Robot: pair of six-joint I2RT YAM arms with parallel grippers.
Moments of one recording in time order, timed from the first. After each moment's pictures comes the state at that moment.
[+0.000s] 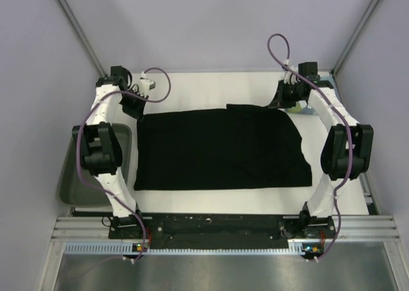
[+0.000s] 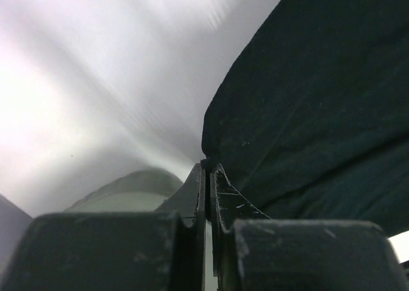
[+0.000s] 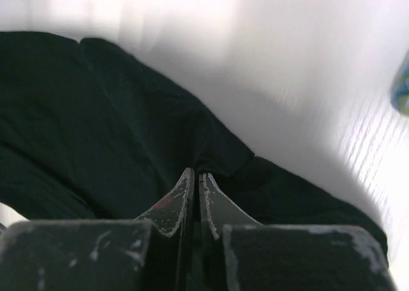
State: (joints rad) left arm 0.10 1.96 1.74 -1.01 0.30 0.58; right arm 0.04 1.87 1.58 -0.62 -0.48 0.12
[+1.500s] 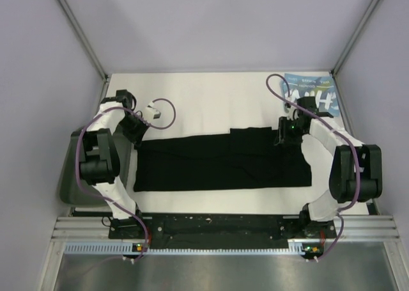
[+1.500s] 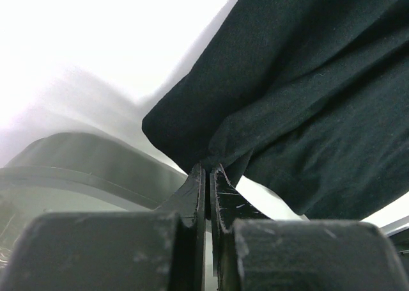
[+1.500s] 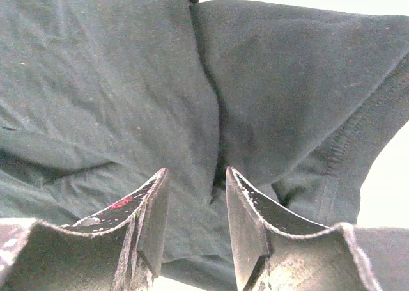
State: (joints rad) left arm 0.10 1.81 1.35 -0.99 0.22 0.82; right arm 0.04 1.55 1.02 -0.61 -0.27 0.09
